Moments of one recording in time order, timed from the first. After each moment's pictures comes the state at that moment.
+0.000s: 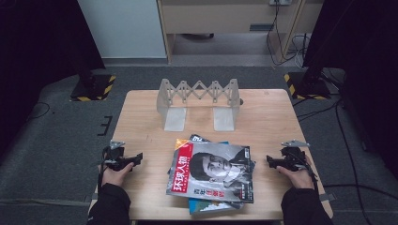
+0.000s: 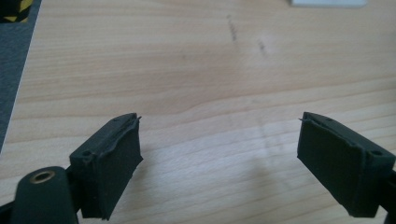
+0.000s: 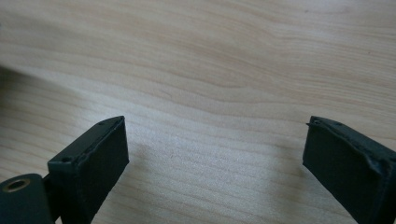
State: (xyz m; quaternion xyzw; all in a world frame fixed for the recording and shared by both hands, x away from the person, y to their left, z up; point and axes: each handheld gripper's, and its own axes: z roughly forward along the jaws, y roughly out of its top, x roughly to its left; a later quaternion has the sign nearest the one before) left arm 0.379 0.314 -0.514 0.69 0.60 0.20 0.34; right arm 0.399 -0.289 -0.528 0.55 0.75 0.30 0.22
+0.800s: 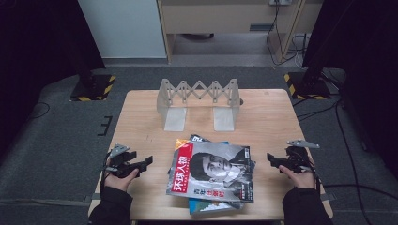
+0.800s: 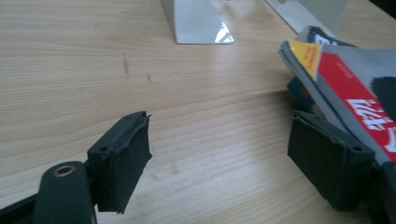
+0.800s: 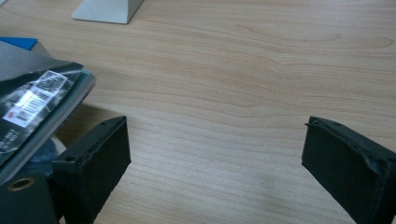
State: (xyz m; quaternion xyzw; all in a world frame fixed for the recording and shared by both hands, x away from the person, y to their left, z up) left arm 0.341 0.280 -0.481 0.71 0.54 0.16 0.43; right arm 0.378 -0.283 -0.494 0.57 0.71 0.35 0.20
